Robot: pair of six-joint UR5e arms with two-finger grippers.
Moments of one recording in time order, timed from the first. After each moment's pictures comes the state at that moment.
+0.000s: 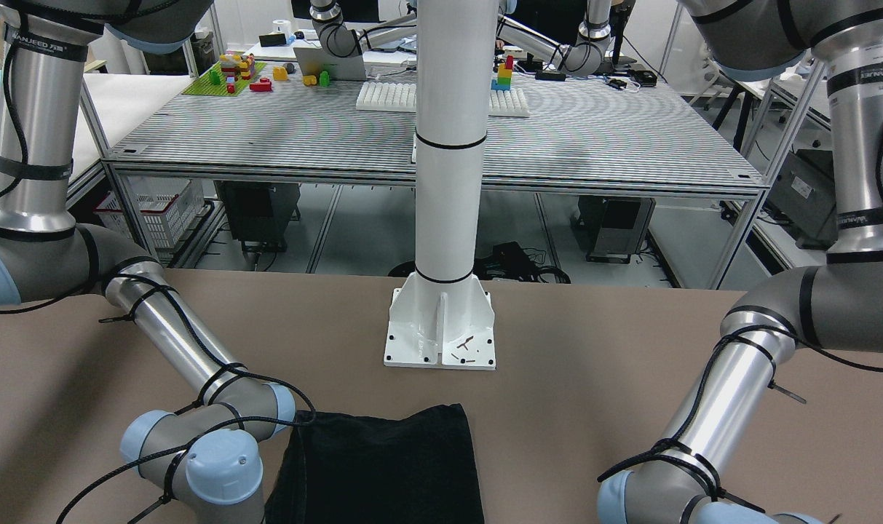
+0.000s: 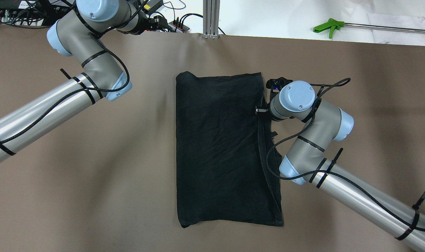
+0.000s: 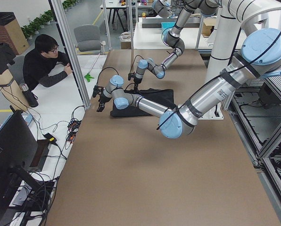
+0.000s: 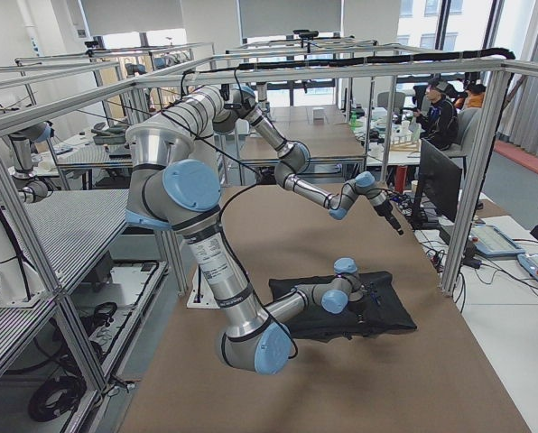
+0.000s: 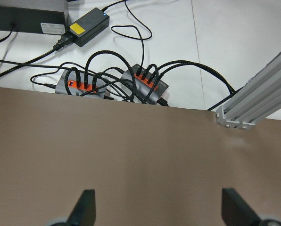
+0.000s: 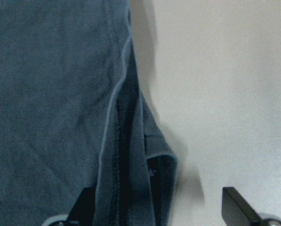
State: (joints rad) left arm -0.98 -2.51 -1.02 -2.29 -1.78 -1.12; right arm 0.75 -0.96 1.35 -1.15 1.78 1.09
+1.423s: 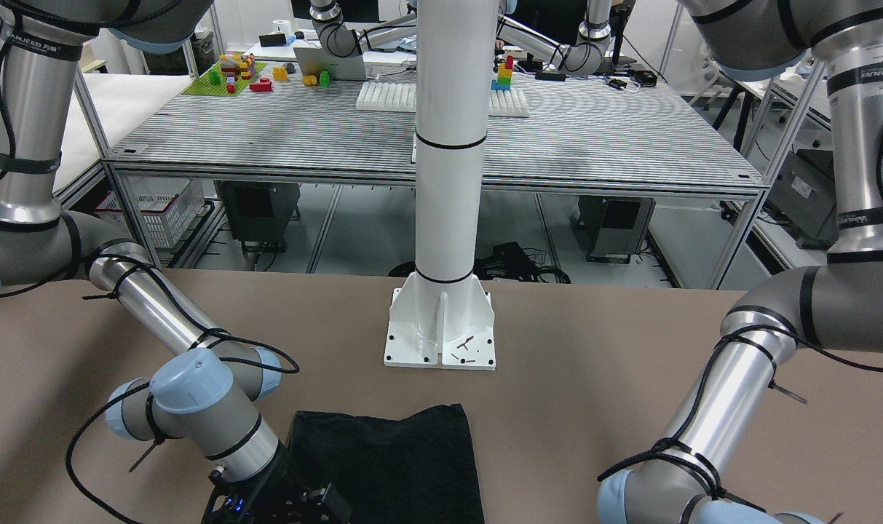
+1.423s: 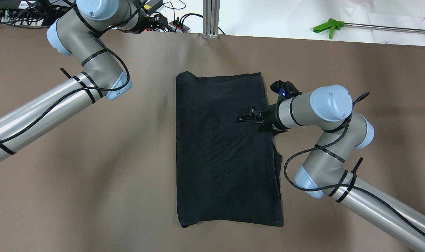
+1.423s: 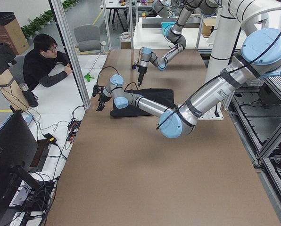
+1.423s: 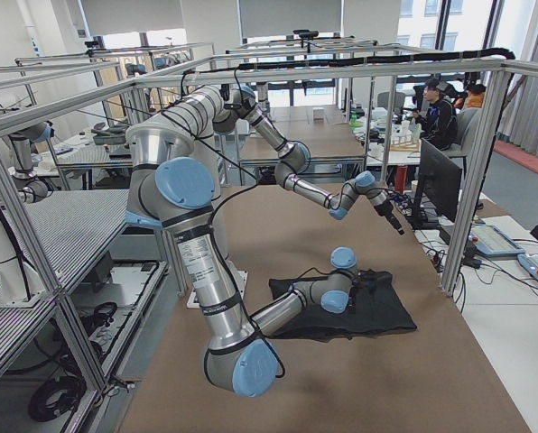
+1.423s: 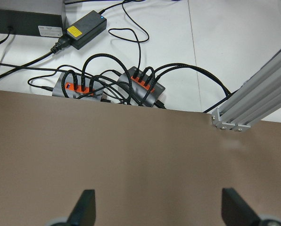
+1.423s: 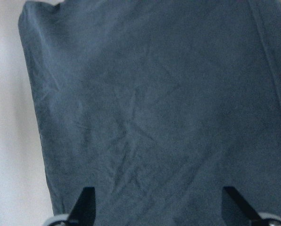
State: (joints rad) left arm -0.98 -2.51 -1.03 -2.29 -1.78 -1.12; right arm 0.74 -1.08 1.56 -0.81 2.03 1.47
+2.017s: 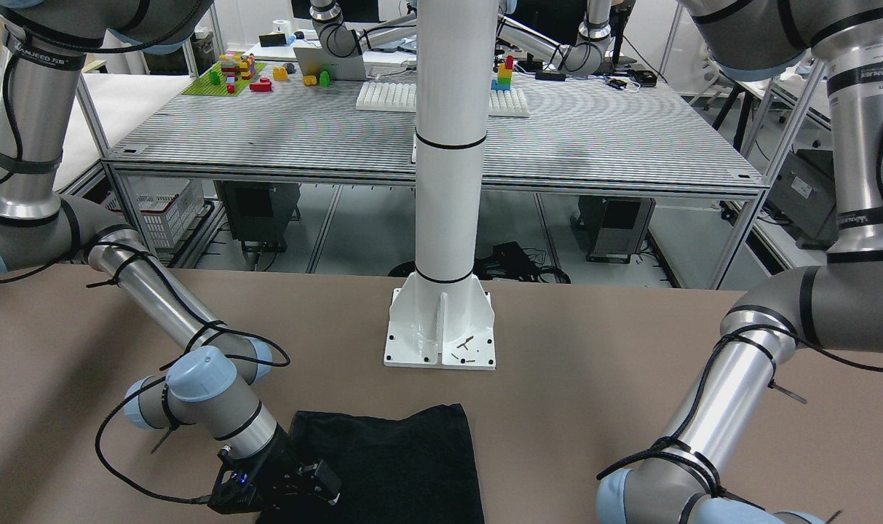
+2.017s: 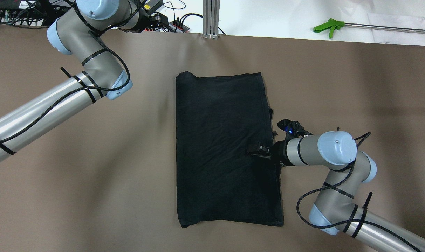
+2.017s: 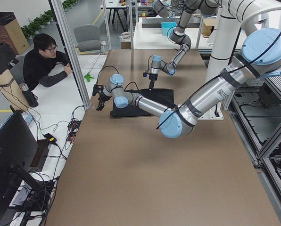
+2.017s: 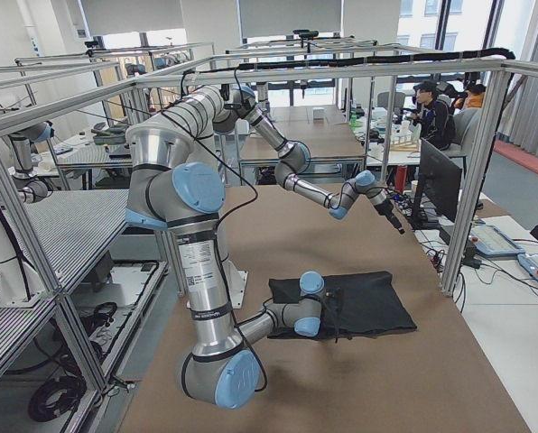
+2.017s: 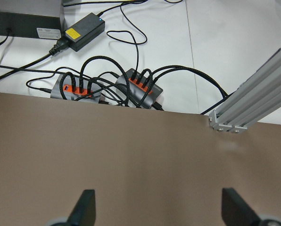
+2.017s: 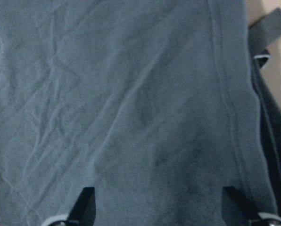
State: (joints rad) left arm -0.98 -2.51 -1.03 -2.29 -1.78 -1.12; right arm 0.62 -1.23 1.56 -0.64 1.94 1.53
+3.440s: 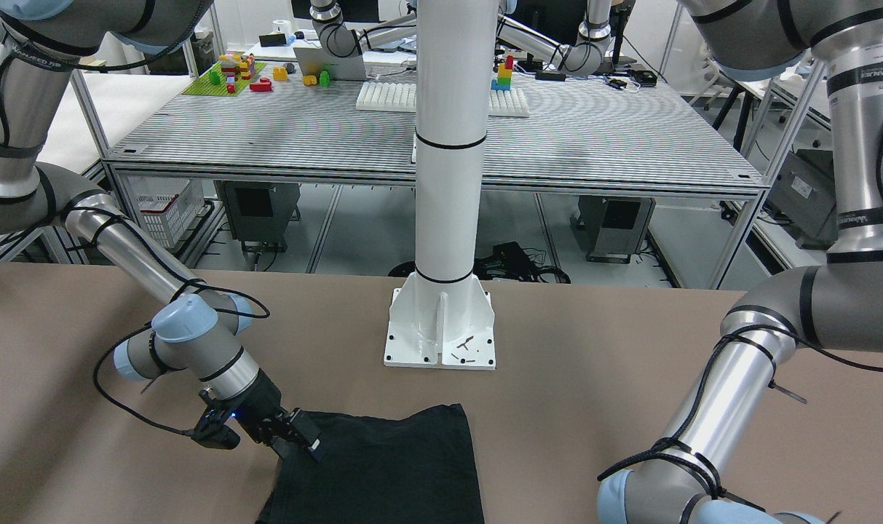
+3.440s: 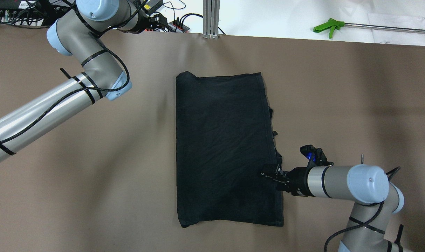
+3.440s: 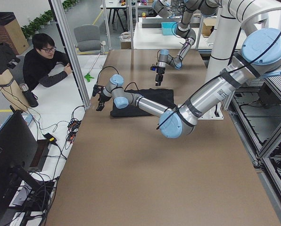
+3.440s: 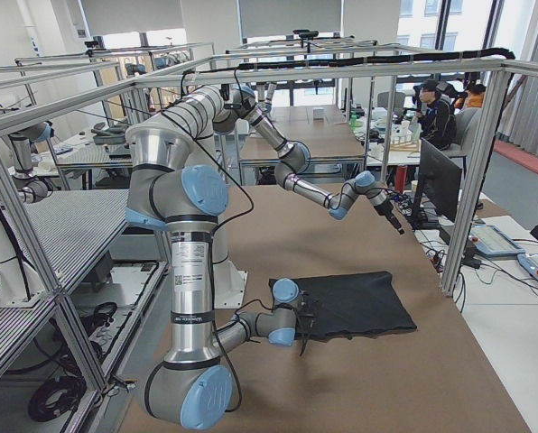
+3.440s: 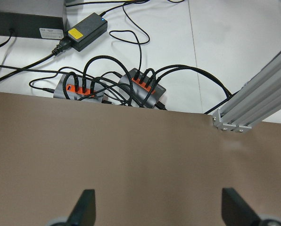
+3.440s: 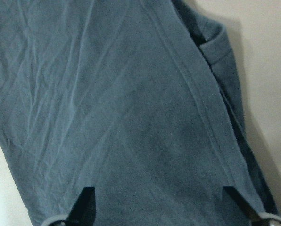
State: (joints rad) left arm -0.98 -2.51 -1.03 -2.29 -1.77 -1.11; right arm 0.52 -1.44 1.77 -0.59 1.85 1.79
